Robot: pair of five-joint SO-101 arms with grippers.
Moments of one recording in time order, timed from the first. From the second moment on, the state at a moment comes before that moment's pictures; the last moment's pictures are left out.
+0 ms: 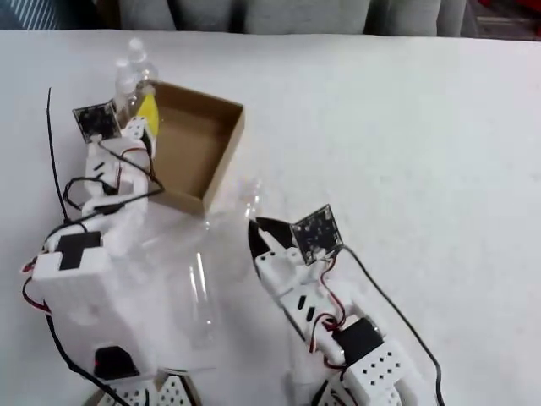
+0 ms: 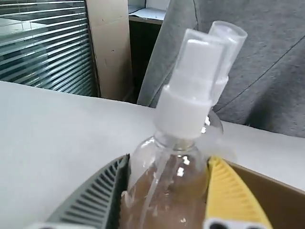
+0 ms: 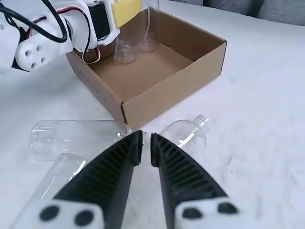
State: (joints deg) left arm -14.5 26.9 35.1 -43.6 8.6; right arm -36.5 -81.2 92.6 16.4 -3.2
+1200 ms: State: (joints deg) left arm -16.7 26.6 35.6 -35.6 11.0; right arm -36.5 -81.2 92.6 16.4 -3.2
